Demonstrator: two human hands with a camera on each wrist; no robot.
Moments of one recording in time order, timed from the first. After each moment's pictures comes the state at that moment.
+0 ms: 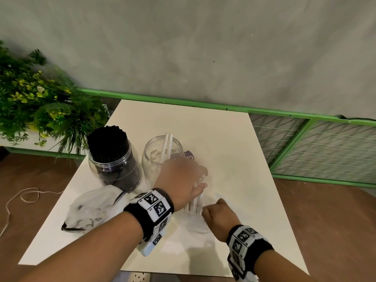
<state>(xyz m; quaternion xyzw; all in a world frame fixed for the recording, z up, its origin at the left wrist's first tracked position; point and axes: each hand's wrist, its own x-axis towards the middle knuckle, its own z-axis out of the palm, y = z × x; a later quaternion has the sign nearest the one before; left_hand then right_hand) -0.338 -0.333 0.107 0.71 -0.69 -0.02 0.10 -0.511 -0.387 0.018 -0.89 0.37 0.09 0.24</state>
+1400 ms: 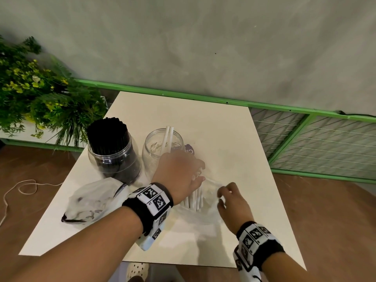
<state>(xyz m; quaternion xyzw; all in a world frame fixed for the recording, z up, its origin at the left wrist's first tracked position) -0.334 -0.327 0.104 0.72 -0.68 0.00 0.13 -0.532 -0.394 0.016 -0.86 0.46 -0.10 0.18</state>
